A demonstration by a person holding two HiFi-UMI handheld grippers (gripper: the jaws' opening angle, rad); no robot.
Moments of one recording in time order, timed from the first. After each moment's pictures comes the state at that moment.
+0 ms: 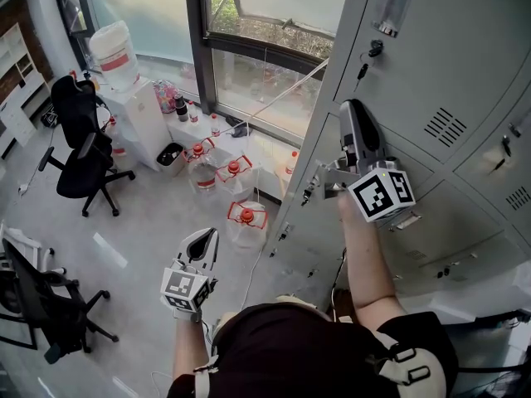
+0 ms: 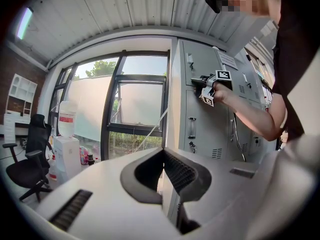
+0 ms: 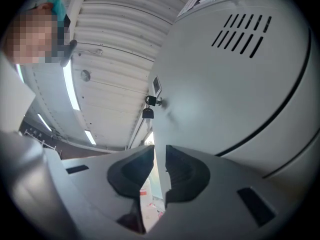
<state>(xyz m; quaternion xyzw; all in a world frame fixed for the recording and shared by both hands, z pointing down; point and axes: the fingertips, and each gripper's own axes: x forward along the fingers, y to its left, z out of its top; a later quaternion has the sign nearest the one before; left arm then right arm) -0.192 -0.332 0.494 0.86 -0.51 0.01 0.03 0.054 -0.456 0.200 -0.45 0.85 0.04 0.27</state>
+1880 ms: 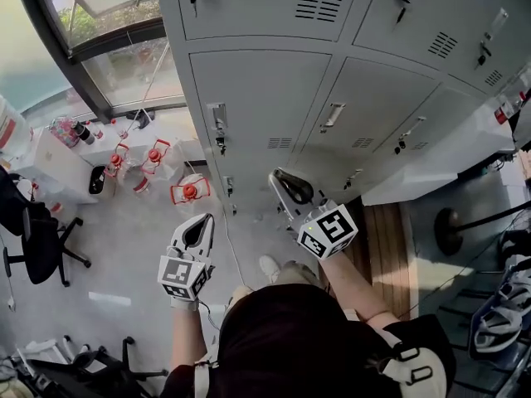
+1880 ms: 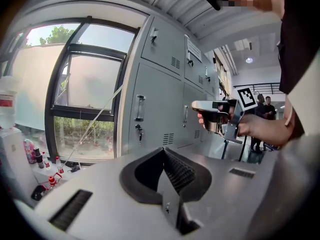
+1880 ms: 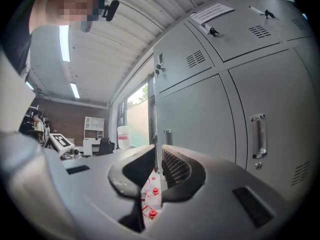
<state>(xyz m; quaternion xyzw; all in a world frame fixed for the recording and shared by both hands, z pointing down) -0.059 -0.300 0.537 0.96 -0.25 0.08 0.06 0.093 -0.285 0.441 -0.58 0.81 -0.02 0.03</state>
